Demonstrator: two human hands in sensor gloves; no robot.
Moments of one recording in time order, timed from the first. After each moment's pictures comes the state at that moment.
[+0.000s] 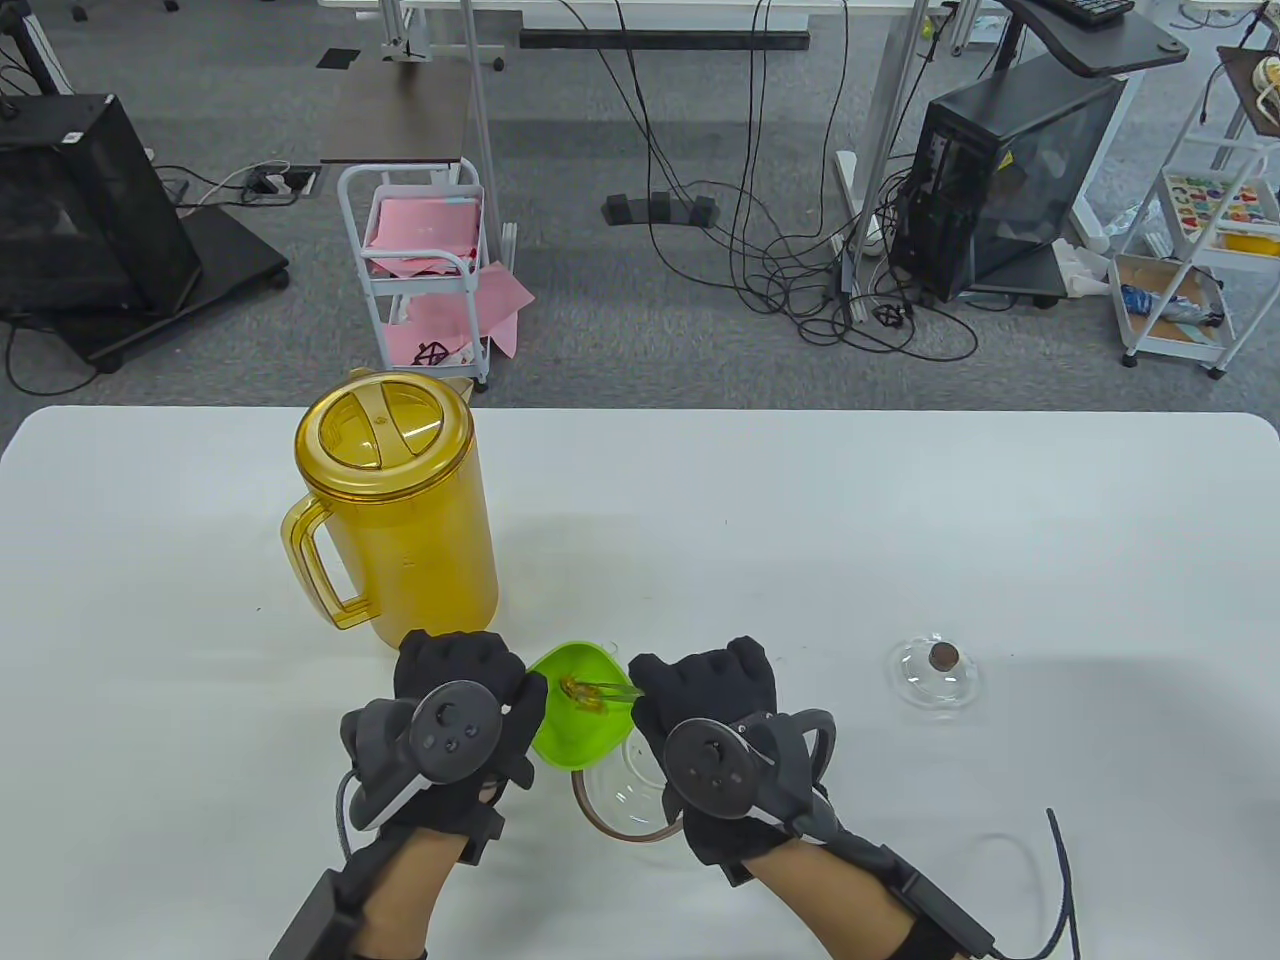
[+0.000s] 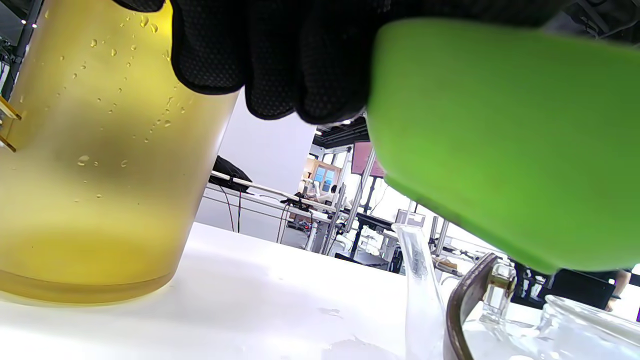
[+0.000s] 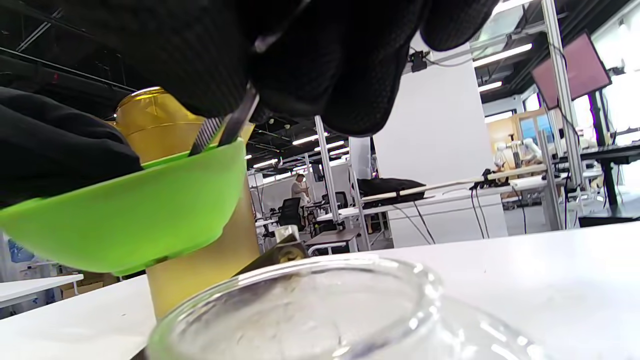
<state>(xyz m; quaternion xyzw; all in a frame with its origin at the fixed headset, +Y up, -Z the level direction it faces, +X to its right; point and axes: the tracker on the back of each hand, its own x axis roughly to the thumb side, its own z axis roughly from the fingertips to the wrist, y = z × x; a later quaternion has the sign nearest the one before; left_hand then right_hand) -0.181 -0.662 -0.295 0.12 -0.10 0.16 0.97 0.053 -0.650 -0.278 0.21 -0.13 0.96 0.15</state>
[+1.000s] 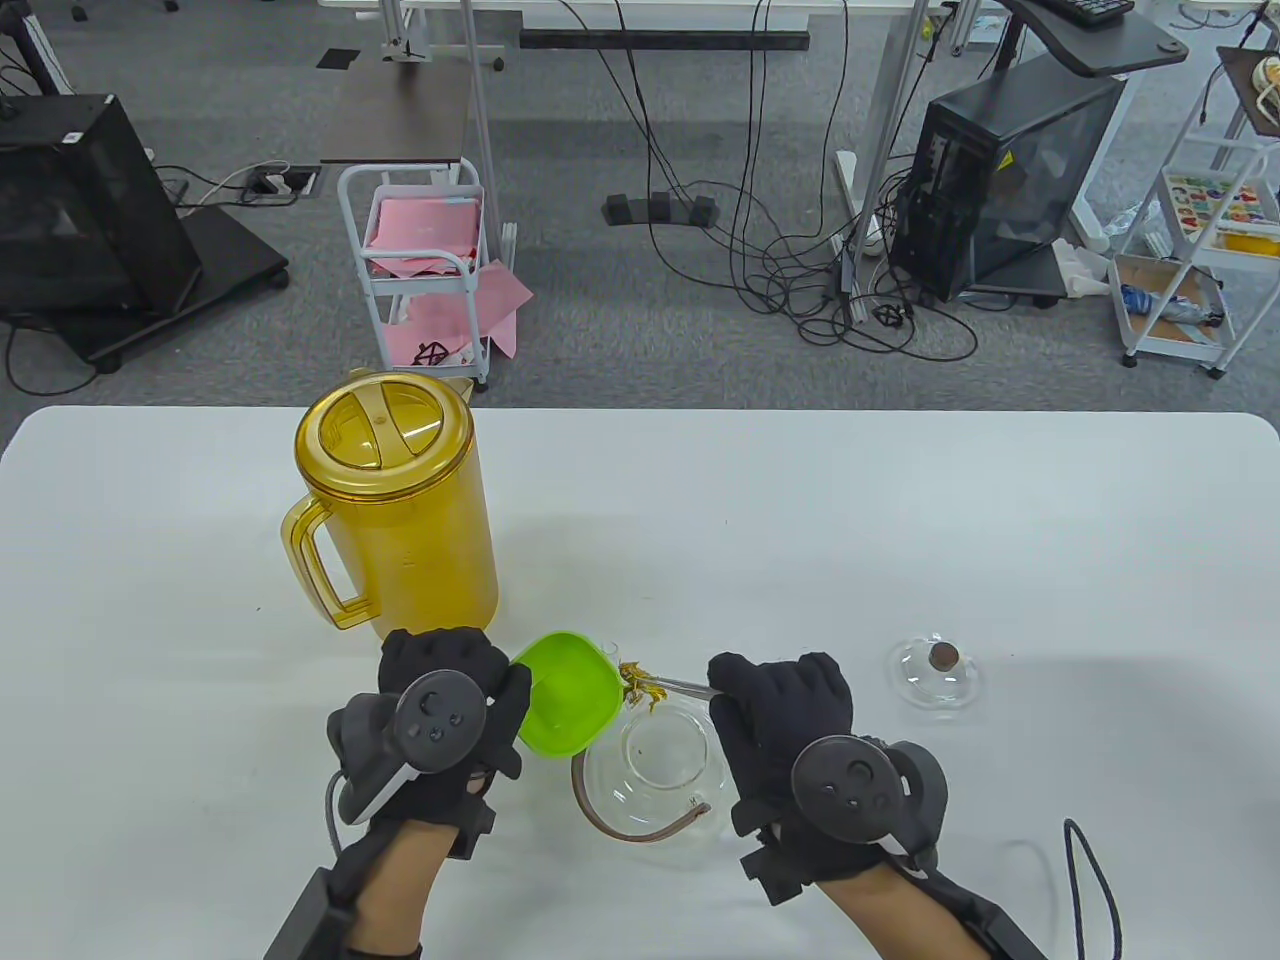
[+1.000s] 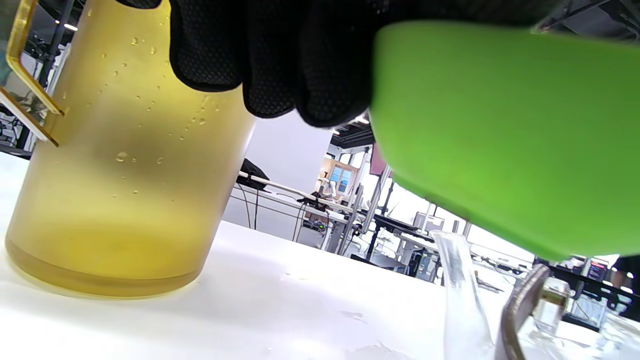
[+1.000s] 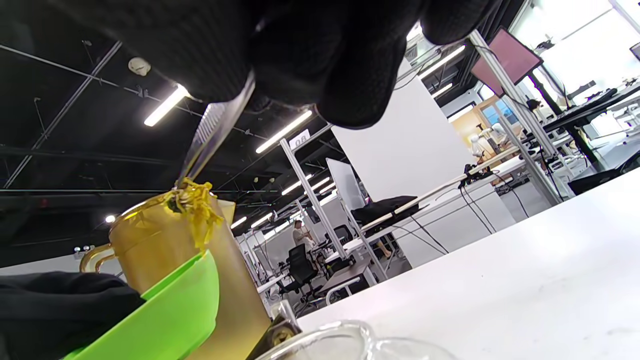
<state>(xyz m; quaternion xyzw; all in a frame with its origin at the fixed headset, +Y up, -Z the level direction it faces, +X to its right) -0.197 -0.664 -0.301 0.11 -0.06 0.17 0.98 0.126 -0.646 -0.258 0.16 -0.18 0.92 0.30</state>
